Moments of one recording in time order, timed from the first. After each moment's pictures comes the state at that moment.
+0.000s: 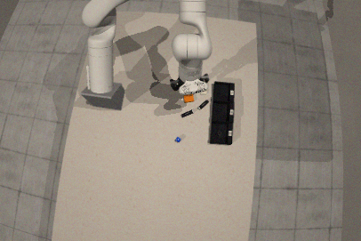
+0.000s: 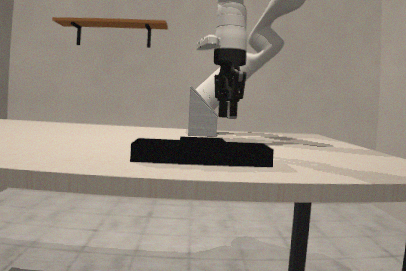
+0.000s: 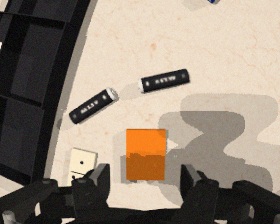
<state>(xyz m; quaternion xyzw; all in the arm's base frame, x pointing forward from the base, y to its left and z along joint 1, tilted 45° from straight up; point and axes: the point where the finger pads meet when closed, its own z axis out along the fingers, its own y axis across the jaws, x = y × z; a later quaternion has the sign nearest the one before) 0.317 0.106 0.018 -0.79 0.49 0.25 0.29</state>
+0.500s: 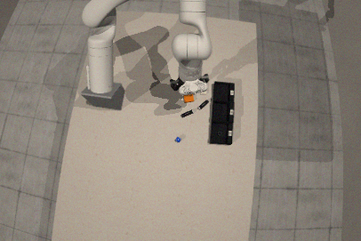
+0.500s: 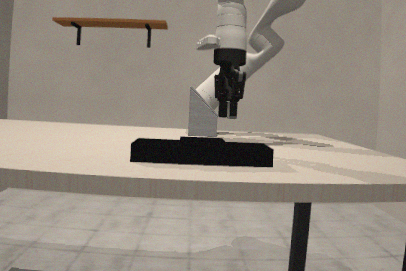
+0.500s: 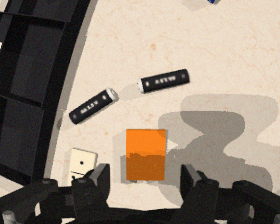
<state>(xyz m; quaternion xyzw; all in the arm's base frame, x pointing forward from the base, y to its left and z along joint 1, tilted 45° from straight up) 0.317 0.105 0.018 -0.79 0.49 0.25 0.29</state>
